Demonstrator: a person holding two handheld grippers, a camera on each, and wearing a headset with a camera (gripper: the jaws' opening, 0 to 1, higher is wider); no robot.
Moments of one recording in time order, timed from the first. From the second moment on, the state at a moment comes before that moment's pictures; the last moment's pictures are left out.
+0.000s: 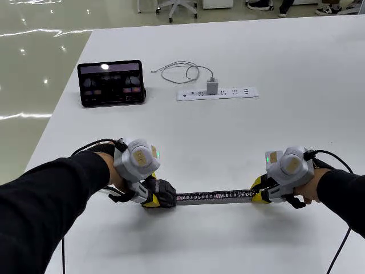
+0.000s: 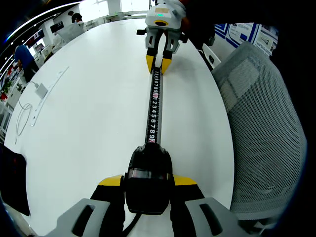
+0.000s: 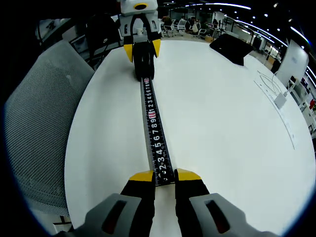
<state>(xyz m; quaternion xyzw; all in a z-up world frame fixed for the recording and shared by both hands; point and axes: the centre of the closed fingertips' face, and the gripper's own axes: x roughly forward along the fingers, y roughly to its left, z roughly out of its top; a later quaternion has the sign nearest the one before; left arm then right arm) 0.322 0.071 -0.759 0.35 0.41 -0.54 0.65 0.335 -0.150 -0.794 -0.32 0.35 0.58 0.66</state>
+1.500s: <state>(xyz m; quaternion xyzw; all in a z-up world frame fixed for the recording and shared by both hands) 0.323 0.070 -0.759 0.35 0.41 -0.54 0.65 0.336 -0.182 -0.794 -0.32 0.37 0.57 0.66</state>
